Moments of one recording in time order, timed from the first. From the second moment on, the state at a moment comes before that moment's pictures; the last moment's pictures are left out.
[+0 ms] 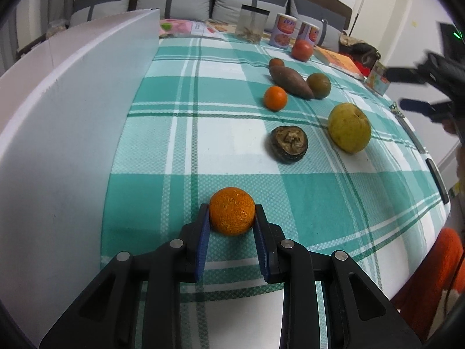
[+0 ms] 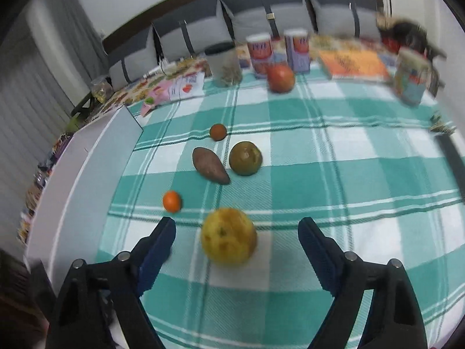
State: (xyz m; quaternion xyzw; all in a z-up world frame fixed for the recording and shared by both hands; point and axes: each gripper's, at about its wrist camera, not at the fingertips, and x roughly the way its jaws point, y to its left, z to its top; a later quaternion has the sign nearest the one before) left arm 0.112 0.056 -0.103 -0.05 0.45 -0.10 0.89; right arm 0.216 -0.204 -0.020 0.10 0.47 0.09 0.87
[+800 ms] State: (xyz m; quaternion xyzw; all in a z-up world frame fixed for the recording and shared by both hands) left arm 0.115 0.048 -0.104 -0.05 0.45 -0.11 0.89; right arm 0.356 -0.221 -0.110 0.26 0.55 0.04 0.79
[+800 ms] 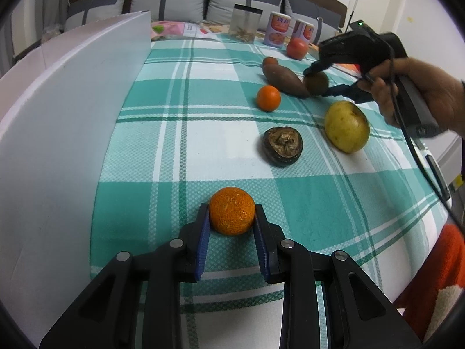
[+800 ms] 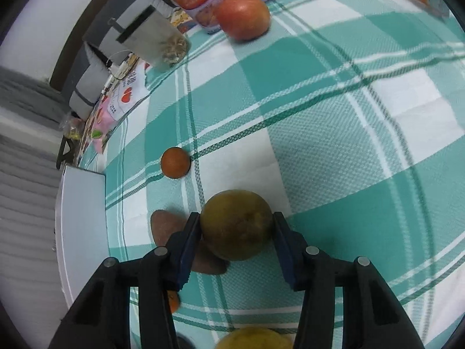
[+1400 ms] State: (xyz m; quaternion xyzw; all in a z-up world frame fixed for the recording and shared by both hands) left arm 0.087 0.142 0.047 -0.20 0.37 -0.09 0.90; right arm 0.260 -0.092 0.027 0.17 0.49 0.31 0.80
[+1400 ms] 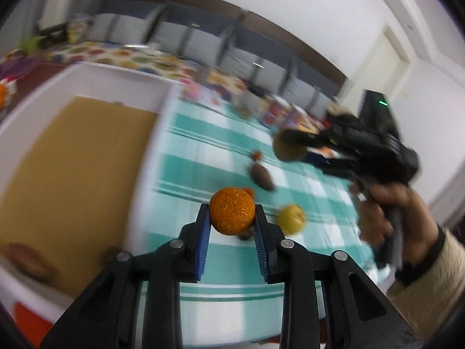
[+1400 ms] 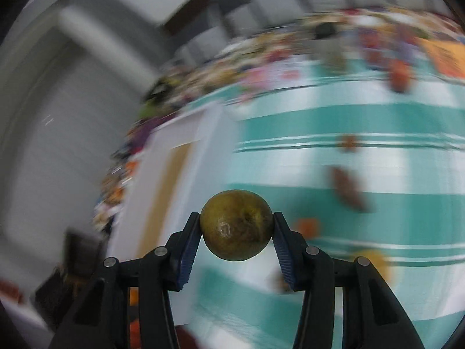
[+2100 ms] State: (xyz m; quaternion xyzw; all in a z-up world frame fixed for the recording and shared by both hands) left arm 0.080 0.261 0.008 -0.20 0.43 0.12 0.88; right arm 0.207 0.112 0.014 0.00 0.47 0.37 0.80
